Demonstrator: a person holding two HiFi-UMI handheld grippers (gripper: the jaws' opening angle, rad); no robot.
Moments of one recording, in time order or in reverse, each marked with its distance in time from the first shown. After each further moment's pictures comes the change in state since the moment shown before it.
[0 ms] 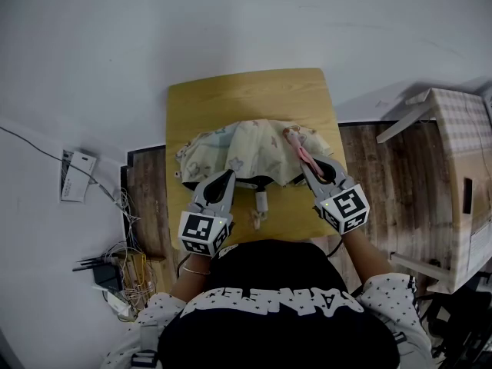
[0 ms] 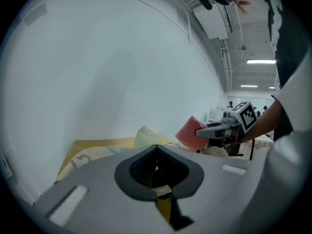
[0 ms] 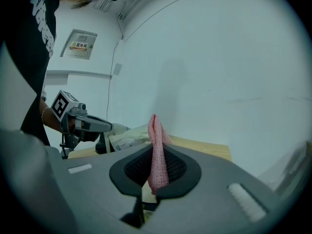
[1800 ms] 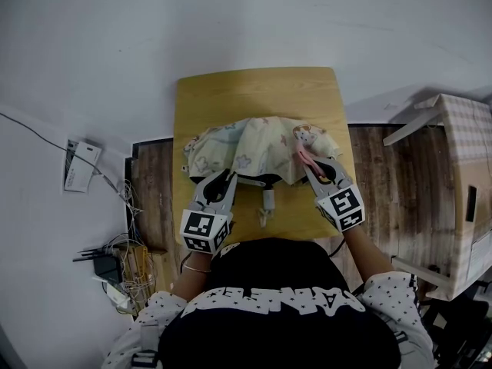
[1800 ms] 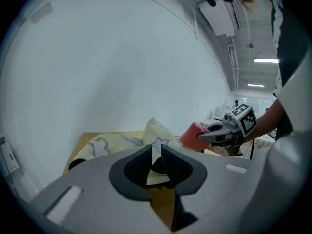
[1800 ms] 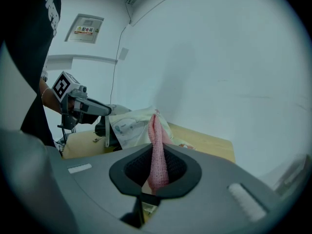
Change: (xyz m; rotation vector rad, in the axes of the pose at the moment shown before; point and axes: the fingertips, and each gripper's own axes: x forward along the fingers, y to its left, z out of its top) left arm -0.012 0.021 -0.023 -0.035 0.047 0.057; right arm 0.021 0.007 -0.034 -0.098 0.126 0.022
